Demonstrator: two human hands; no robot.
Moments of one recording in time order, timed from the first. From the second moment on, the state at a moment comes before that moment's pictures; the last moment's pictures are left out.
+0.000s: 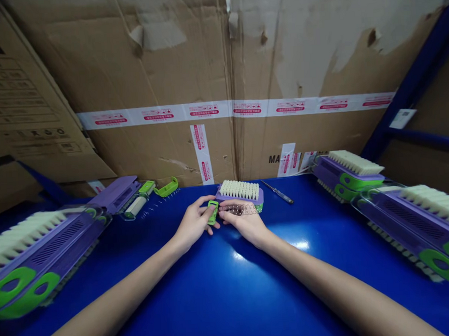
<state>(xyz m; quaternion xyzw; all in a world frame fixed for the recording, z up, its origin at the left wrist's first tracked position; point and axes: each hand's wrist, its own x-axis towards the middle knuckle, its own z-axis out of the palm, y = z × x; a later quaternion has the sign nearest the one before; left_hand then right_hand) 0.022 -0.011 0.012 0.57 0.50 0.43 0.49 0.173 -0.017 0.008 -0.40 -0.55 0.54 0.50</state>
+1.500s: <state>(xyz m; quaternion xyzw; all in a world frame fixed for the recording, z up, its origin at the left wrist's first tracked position) 0.015 -0.021 0.012 0.58 0.43 0.42 0.55 0.178 -0.026 0.005 -0.38 -0.68 0.39 0.49</state>
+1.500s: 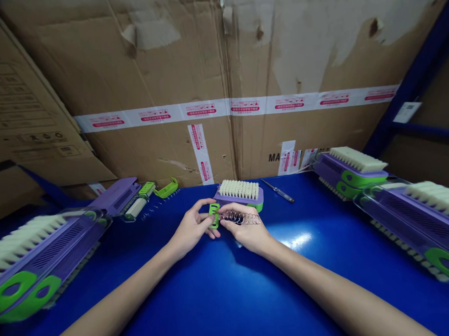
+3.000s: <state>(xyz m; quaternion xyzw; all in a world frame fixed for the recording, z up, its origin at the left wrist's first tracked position) 0.013 -0.022 0.012 0.60 0.42 0.41 0.54 0.175 -0.030 0.001 -0.38 -0.73 0.29 0.49</state>
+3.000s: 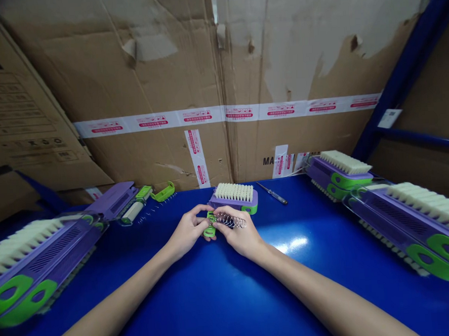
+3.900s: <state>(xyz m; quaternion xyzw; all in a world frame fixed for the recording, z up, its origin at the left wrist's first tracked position) 0.008 -0.021 0.014 0.63 0.38 0.37 0.57 0.173 -0.031 0.001 -0.39 -0.72 0.23 0.53</state>
